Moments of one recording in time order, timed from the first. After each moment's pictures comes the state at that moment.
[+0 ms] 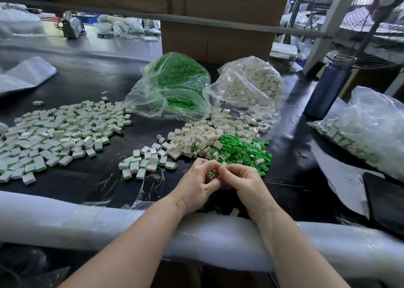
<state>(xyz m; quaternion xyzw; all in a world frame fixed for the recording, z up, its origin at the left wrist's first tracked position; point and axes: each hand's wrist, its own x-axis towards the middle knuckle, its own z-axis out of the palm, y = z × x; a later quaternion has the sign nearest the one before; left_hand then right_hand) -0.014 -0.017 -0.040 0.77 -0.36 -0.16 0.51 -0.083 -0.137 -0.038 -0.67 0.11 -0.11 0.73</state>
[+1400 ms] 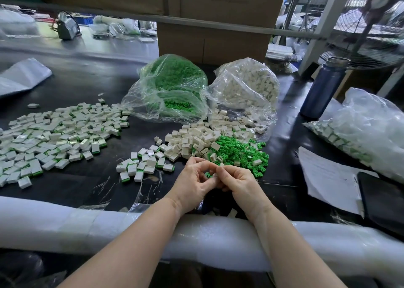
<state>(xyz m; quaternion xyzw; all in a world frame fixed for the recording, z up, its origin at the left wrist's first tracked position) -0.014 -0.017 -0.037 0.74 -0.31 -0.15 0.58 -0.079 -0.139 -0.042 -0.75 0.09 -0.12 0.64</state>
